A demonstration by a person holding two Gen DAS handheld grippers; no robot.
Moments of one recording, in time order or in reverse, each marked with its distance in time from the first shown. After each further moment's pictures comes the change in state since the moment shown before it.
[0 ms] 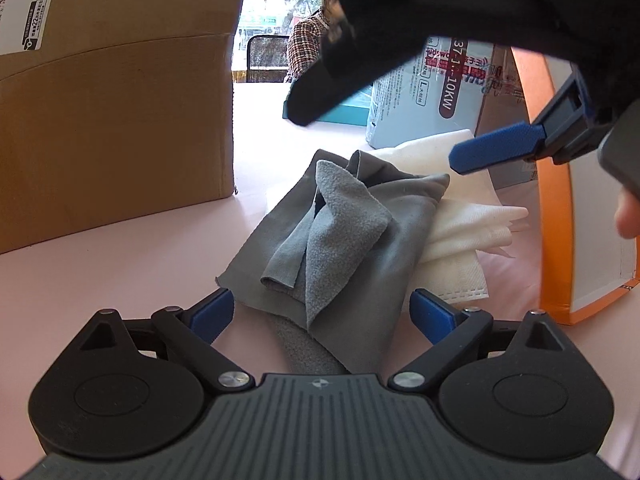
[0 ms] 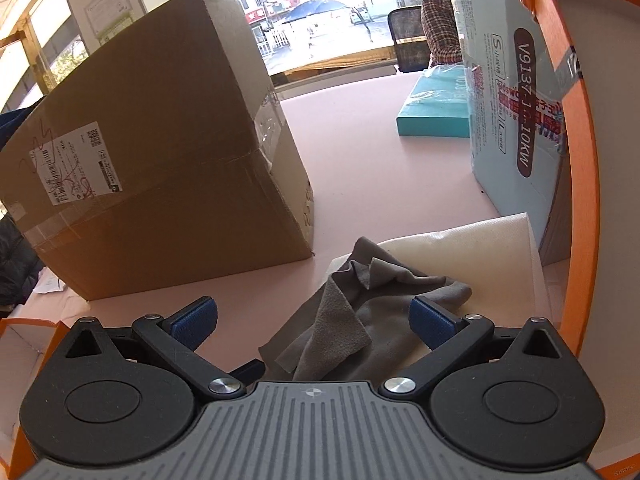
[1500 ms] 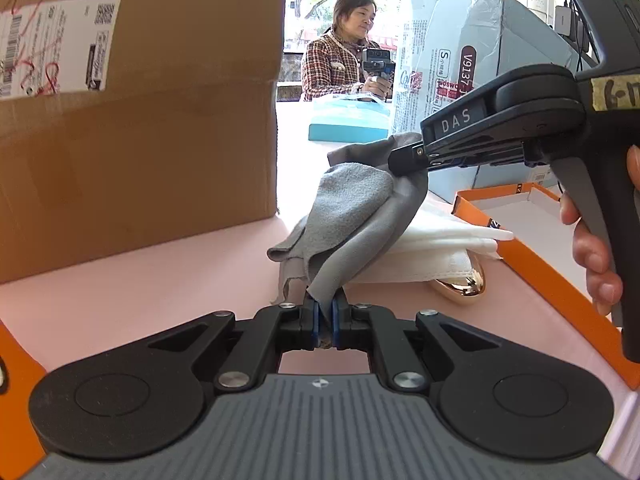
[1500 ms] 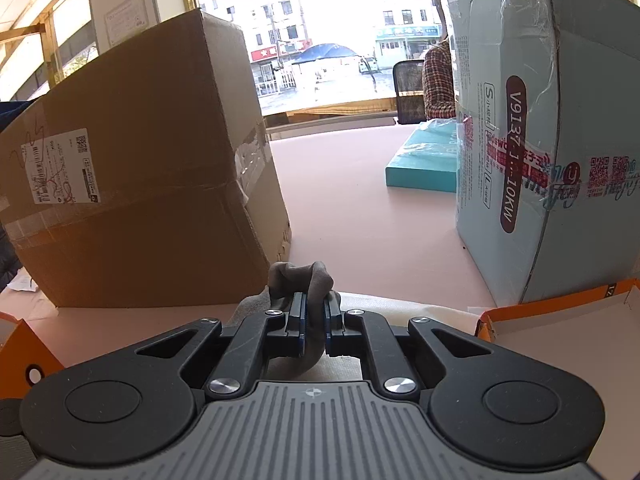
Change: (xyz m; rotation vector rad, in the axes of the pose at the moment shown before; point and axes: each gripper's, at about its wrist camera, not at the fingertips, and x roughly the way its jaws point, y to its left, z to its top) left arm -0.063 0.011 0.006 0.032 -0.057 0.083; right arm 0.002 -0.019 0.009 -0.109 -0.144 -0.033
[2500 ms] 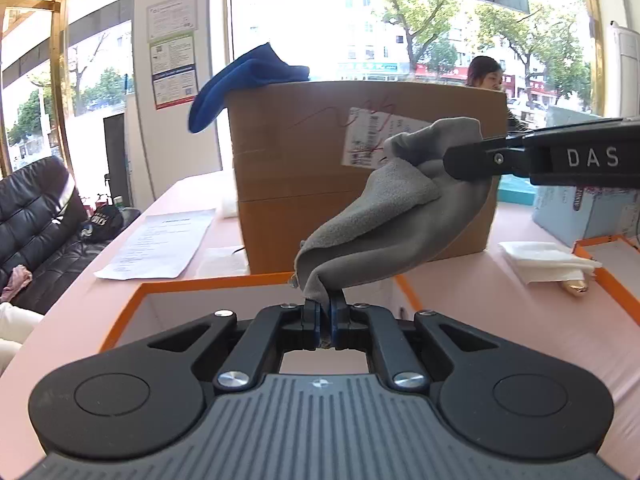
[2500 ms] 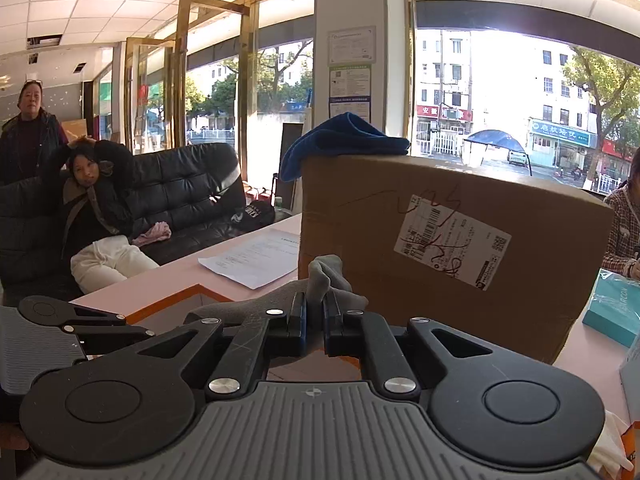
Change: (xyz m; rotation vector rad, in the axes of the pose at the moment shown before) left arm -0.237 0.182 -0.020 -0.104 -0.071 0.367; right arm -0.117 0.305 -0.008 -0.411 -0.126 0.364
